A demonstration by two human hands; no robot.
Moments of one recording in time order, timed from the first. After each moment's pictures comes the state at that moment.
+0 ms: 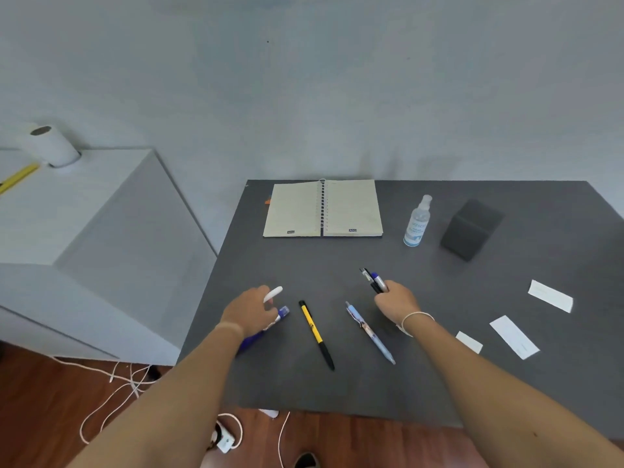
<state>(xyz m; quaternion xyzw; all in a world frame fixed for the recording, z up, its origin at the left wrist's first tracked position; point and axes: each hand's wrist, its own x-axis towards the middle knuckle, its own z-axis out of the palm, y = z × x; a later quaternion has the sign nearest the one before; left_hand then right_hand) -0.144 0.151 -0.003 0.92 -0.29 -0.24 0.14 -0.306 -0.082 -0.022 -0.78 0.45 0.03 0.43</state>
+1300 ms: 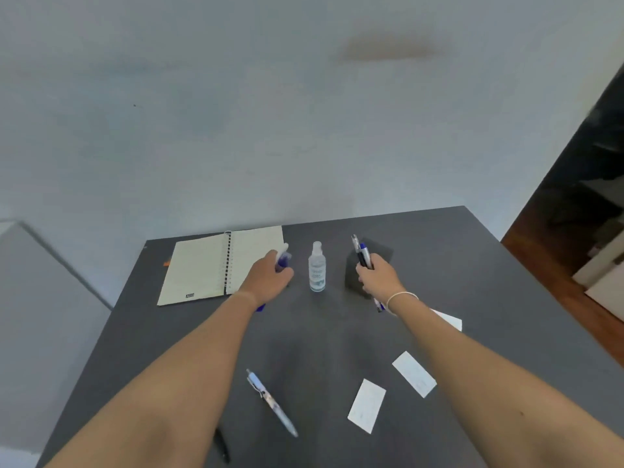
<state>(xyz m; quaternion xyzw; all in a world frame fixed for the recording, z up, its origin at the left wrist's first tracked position) -0.184 -0.104 0.059 0.82 -0.37 -0.24 0.36 -0.355 -0.248 0.047 -0.70 0.47 -0.17 0.52</state>
